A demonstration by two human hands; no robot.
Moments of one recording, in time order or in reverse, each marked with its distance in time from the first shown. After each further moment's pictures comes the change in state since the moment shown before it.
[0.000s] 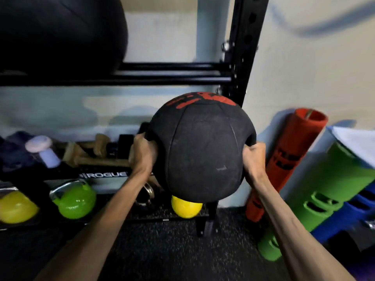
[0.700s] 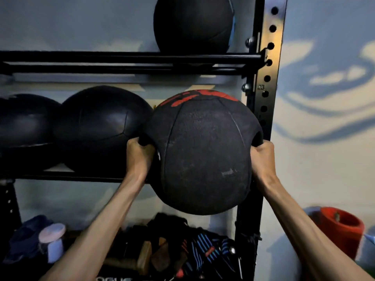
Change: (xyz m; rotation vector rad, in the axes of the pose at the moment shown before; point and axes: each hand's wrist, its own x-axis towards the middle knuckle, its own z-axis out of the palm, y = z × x) left_hand 0.071 0.214 -0.049 -0.223 0.080 0.549; right_hand 0.093 -0.227 0.054 0.221 -0.027 -0.425
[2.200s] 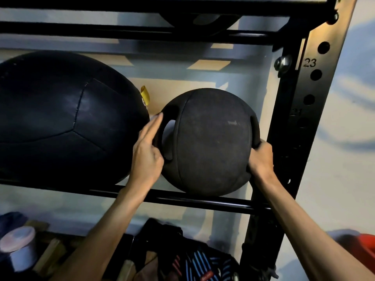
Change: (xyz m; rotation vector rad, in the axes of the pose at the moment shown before) left_hand 0.089 -0.138 0.069 0.405 -0.094 0.363; right_hand 0.141 0.144 0.068 -0.289 -0.018 0.226
